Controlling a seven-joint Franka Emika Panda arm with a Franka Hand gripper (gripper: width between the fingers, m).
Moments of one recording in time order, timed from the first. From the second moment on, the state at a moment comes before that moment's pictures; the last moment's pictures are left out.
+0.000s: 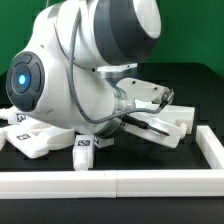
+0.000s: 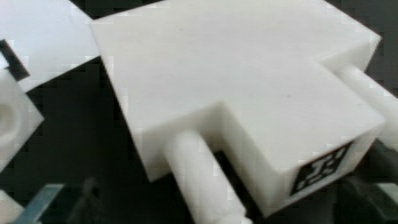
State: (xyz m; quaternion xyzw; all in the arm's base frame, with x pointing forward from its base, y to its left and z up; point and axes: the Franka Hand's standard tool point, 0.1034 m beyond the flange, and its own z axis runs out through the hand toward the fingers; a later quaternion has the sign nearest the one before) arm 0.494 0.041 0.006 -0.80 0.34 0.46 0.18
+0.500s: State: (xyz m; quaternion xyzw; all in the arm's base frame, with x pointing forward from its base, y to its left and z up) arm 0.494 0.041 0.006 -0.80 0.34 0.46 0.18
